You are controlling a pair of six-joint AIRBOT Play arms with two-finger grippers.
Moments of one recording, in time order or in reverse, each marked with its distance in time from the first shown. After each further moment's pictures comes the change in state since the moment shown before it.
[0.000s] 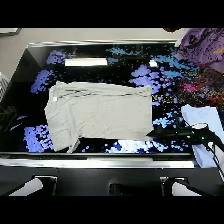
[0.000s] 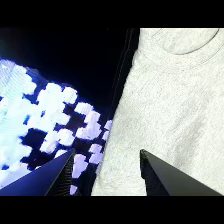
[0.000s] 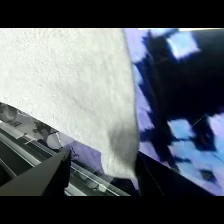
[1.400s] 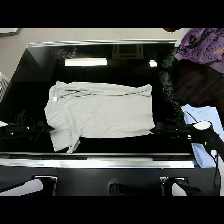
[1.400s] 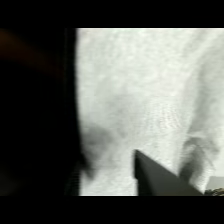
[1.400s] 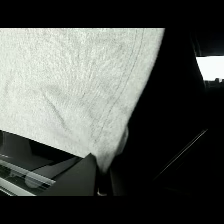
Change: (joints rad) left arm -0.117 -0.146 -0.320 -0.185 0.085 0.326; right arm 0.085 0.243 0.001 -0.008 -0.113 0.111
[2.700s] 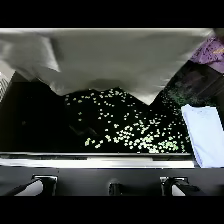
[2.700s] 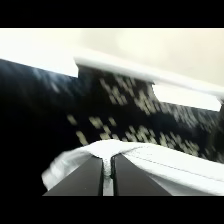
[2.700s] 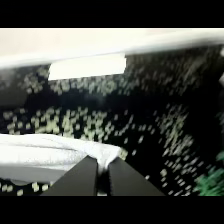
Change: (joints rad) left arm -0.196 0.174 1.346 0.288 -0.123 -0.392; right arm 0.137 0.056 1.324 -0.567 0.114 0.451
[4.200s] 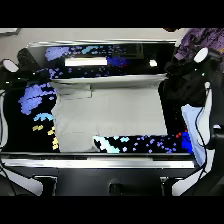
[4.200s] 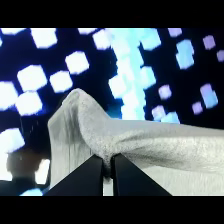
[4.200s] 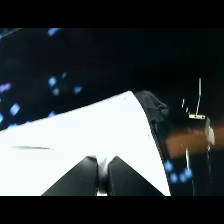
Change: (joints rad) left arm -0.200 -0.653 -0.187 0.090 0.180 0.018; right arm 0.003 -0.813 0.123 -0.031 0.031 0.187
